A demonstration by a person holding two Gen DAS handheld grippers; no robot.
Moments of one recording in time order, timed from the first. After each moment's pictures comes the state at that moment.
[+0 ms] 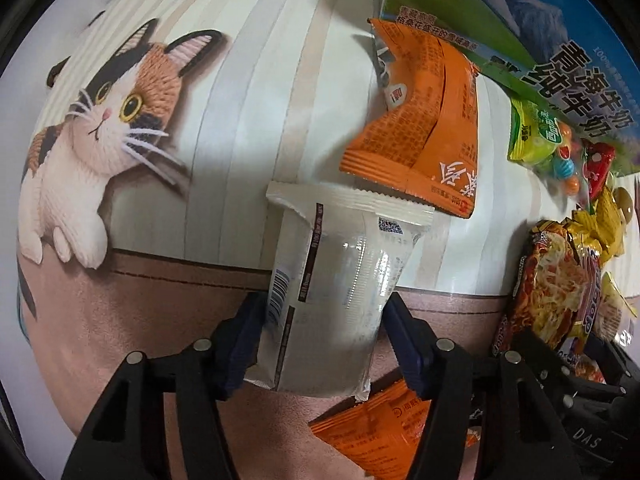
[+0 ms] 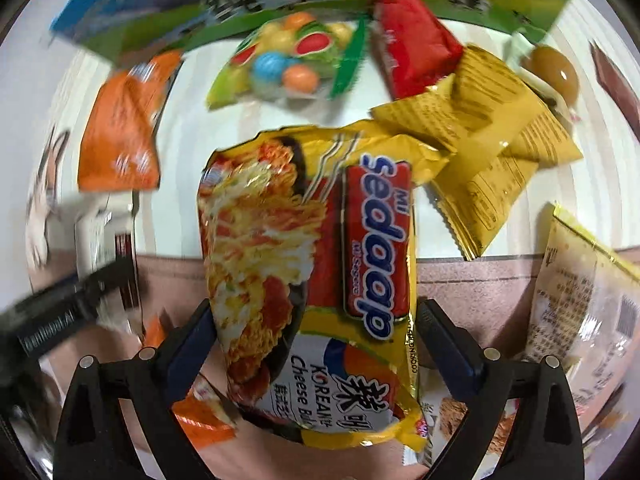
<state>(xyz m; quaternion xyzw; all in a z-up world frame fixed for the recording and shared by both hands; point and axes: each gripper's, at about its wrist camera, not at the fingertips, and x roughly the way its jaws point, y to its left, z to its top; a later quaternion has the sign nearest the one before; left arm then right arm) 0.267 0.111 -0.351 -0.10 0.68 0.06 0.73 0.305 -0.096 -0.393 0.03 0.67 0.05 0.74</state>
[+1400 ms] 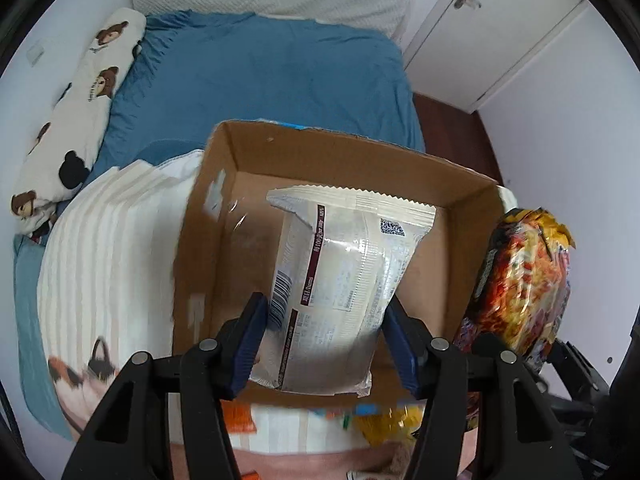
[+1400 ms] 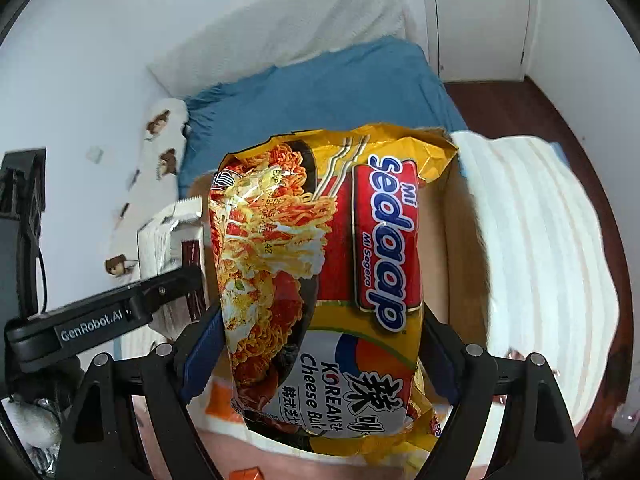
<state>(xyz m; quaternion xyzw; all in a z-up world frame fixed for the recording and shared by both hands) 0.500 0.024 -0.124 -0.13 0.61 -0.03 0.78 0.512 -0.173 -0.168 0.09 0.55 0.11 0.82</state>
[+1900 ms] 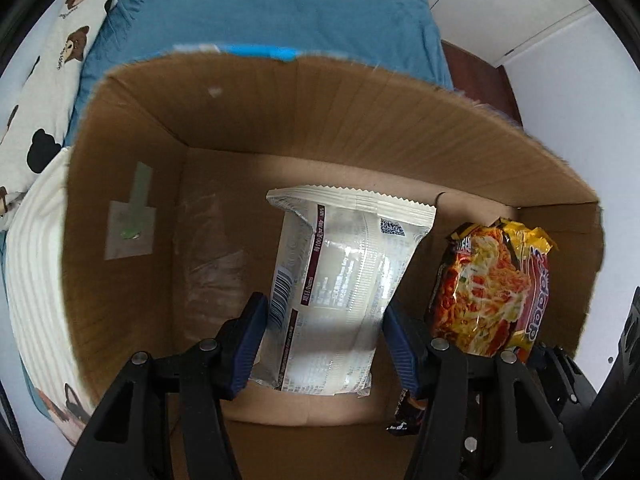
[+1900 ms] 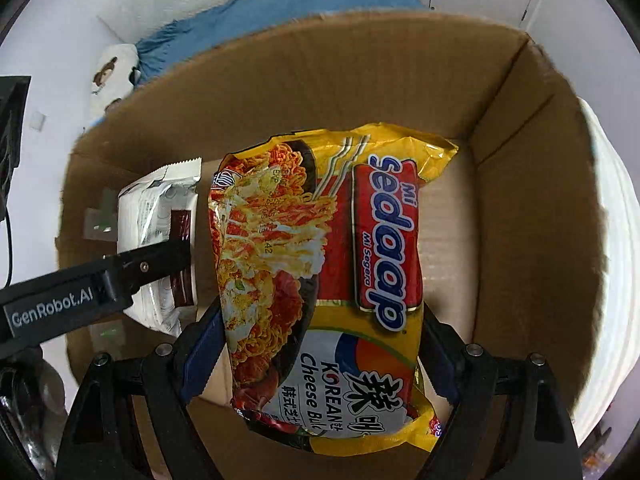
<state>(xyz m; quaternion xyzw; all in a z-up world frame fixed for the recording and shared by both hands) 0.582 0.002 -0.237 -0.12 0.70 -0.03 0.71 0.609 -0.169 -0.287 0.05 0.65 0.07 0.76</state>
